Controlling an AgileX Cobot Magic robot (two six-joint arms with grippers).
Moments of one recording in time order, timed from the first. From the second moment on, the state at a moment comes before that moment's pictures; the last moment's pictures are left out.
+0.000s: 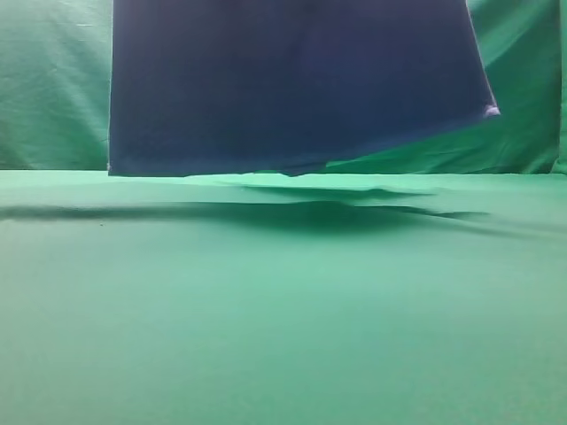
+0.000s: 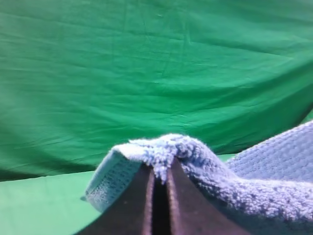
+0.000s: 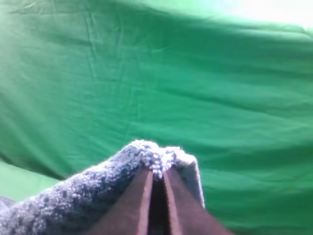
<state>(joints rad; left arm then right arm) -0.24 1.76 -1.82 -0.61 0.42 0.35 0.27 1.82 -1.98 0.24 0.44 -0.34</state>
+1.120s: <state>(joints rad) -0.15 1.87 -1.90 -0.56 0.75 0.38 0.25 1.89 -1.99 0.35 0.73 -0.53</state>
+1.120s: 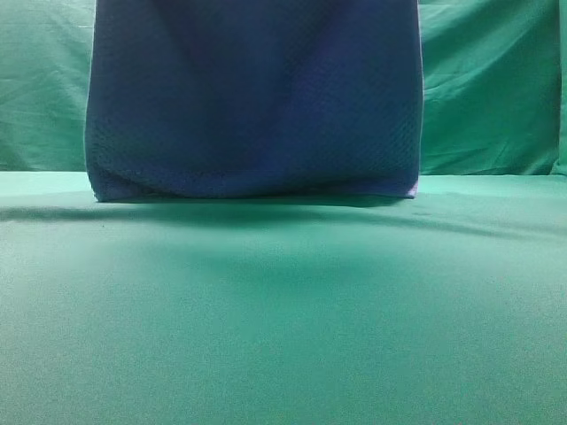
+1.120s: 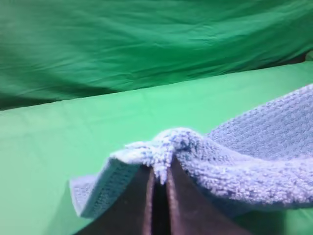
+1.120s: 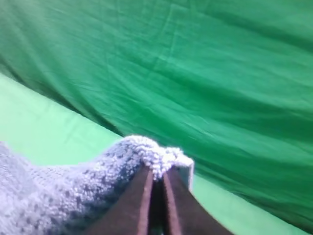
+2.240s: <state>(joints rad) -0.15 1.29 -1.05 -0.85 0.63 0.67 0.24 1.24 -1.10 0.37 0.64 -0.51</state>
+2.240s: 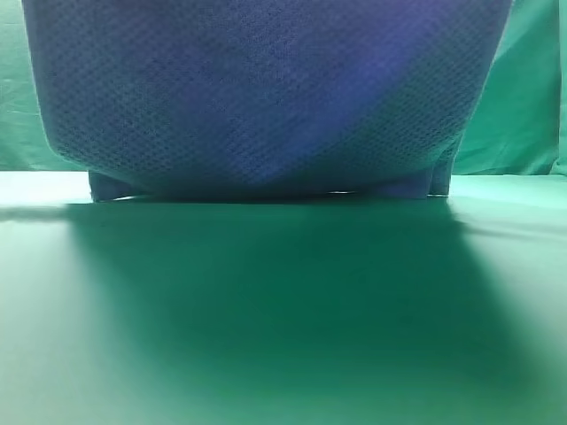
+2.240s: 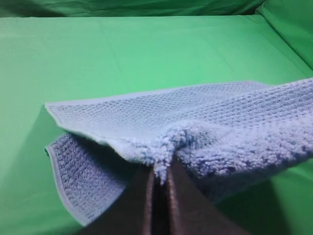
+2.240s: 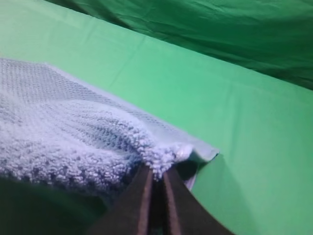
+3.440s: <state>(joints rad) -0.15 0.88 -0.45 -1.04 0.63 0.69 0.24 0.72 -0.49 0.55 0.66 -0.51</state>
